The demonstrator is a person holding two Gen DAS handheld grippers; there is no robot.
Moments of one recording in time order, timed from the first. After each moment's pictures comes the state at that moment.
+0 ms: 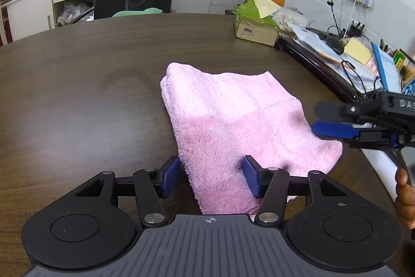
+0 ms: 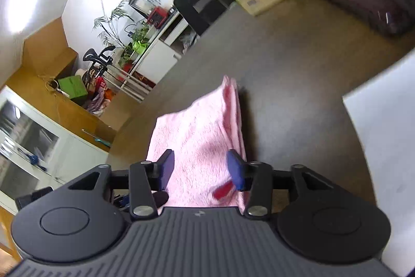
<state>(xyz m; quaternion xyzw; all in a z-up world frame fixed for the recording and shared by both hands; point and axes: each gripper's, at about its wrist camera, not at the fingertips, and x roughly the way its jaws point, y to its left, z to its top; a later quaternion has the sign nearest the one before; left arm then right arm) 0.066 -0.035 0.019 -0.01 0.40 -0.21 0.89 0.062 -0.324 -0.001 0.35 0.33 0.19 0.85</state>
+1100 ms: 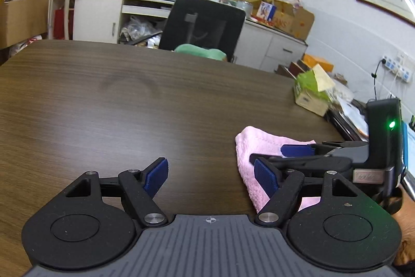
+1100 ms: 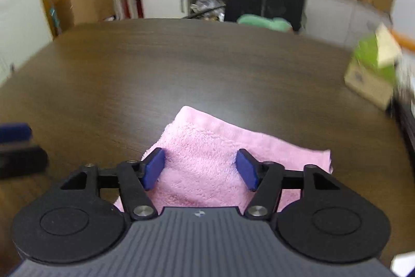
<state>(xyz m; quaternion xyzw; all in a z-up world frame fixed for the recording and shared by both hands) 0.042 0.060 0.061 -0.11 0.33 -0.09 0.93 0.129 -0.123 0.033 -0.06 0.39 0.18 0.90</state>
